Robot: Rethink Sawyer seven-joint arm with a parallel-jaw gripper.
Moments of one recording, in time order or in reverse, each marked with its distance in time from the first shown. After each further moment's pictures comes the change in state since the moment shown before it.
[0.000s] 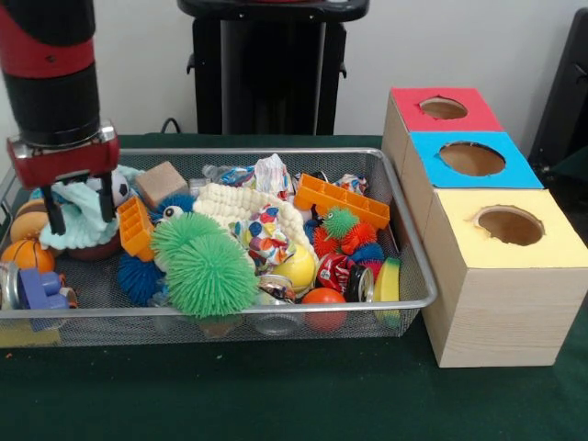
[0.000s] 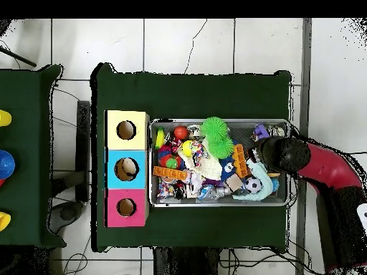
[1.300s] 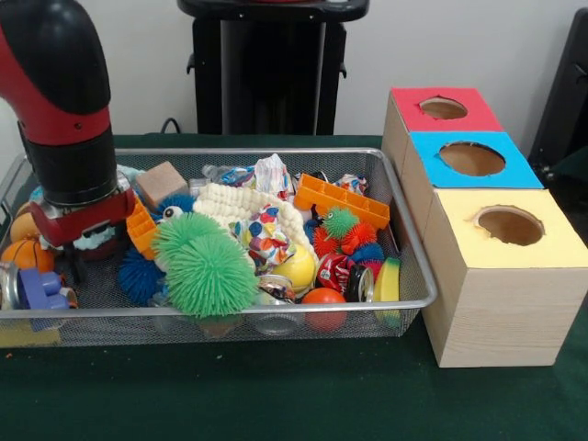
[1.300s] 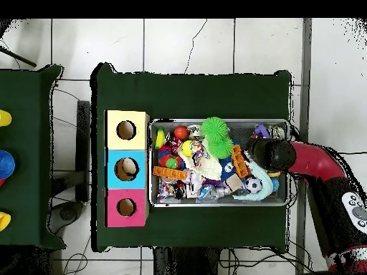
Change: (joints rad) arm -0.095 0.122 0.193 -0.034 -0.244 0.000 -0.051
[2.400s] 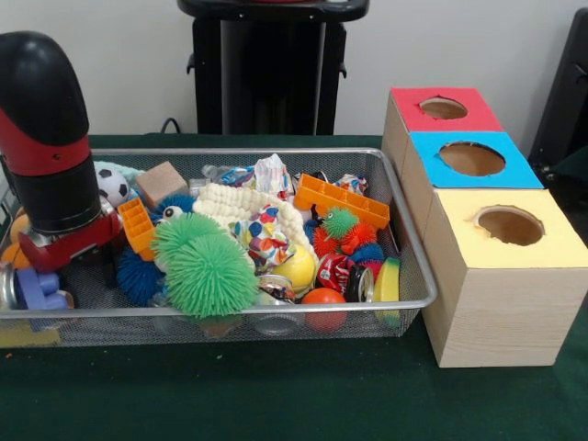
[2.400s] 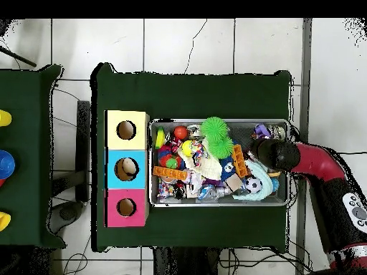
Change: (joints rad) arm -0.083 0.092 0.099 -0.059 -0.102 0.035 -0.106
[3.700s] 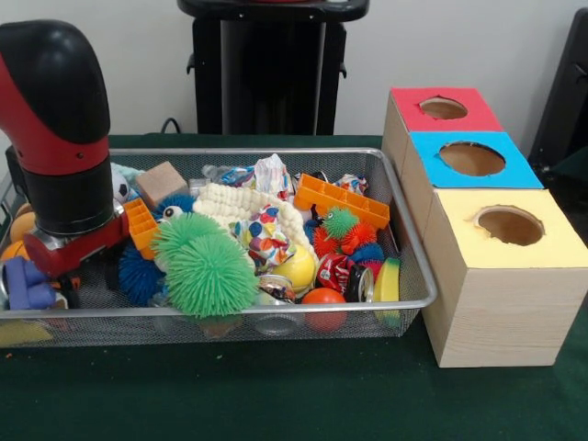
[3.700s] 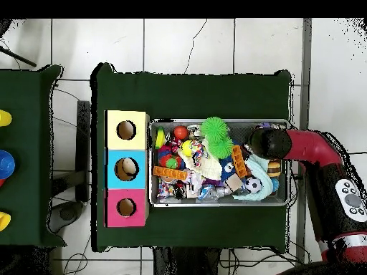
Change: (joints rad) arm 0.085 -0.039 0.003 -0.055 -0.049 0.080 0.000
